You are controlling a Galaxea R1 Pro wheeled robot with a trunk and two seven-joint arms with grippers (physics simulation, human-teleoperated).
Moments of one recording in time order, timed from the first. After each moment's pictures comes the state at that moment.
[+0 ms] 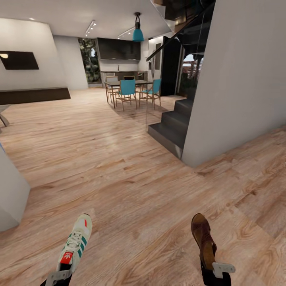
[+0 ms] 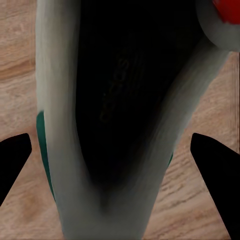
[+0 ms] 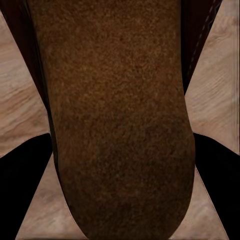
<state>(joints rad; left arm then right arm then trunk) -0.34 0.12 0.96 -0.24 -0.69 -0.47 -0.32 -0.30 -0.04 -0.28 -0.32 0.19 -0.48 -0.02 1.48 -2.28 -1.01</state>
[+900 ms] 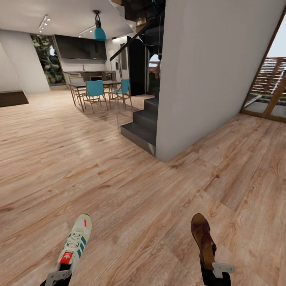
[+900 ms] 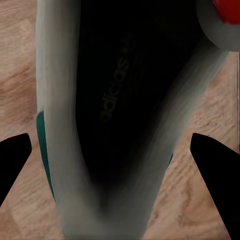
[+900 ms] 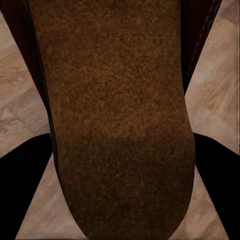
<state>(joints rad) -0.34 0.12 0.96 -0.24 -0.69 -0.47 -0.31 -0.30 -0.04 -0.28 -0.32 0.19 -0.48 -0.02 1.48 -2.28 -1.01</state>
